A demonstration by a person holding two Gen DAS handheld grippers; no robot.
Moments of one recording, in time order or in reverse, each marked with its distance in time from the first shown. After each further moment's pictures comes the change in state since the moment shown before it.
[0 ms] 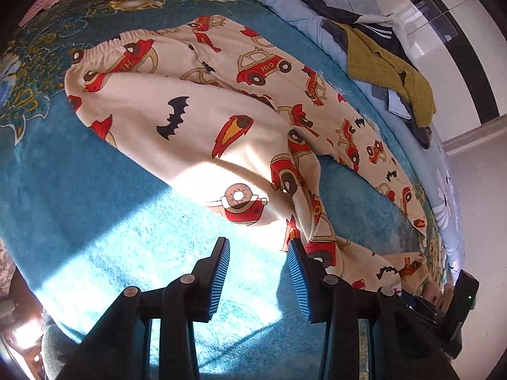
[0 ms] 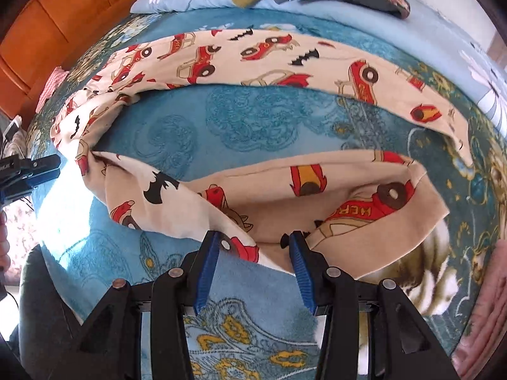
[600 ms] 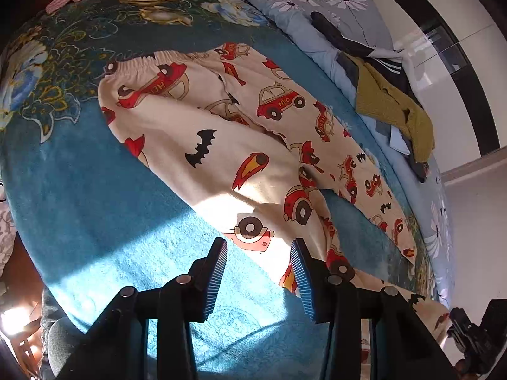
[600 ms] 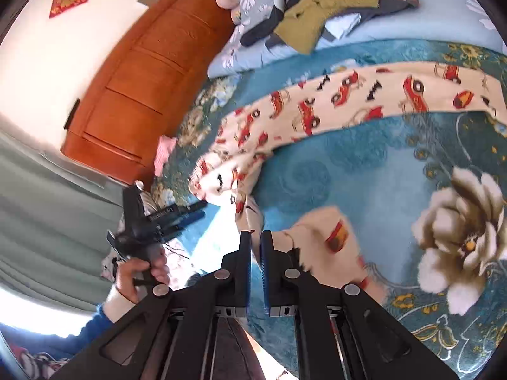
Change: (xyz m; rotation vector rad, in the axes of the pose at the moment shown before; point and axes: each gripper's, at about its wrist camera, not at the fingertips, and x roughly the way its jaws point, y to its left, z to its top) left arm -0.028 0.019 0.011 -0.100 -0.070 -0.019; right arm -0.130 -0.012 0.002 0.197 -0.195 0.543
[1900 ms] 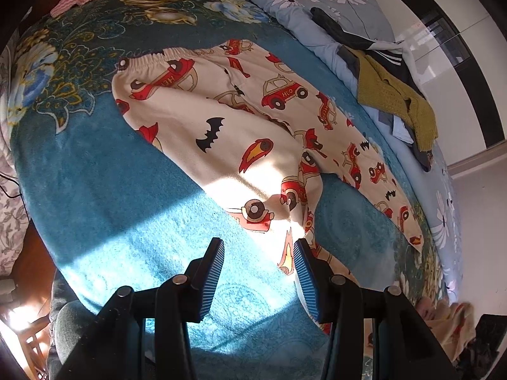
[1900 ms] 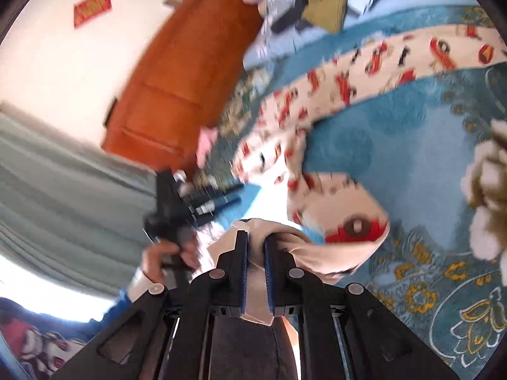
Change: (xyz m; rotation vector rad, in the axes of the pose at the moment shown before) left arm -0.015 -0.005 -0.016 0.035 0.009 0.047; right arm -0.012 -0.020 -0.045 0.068 -0.056 0.240
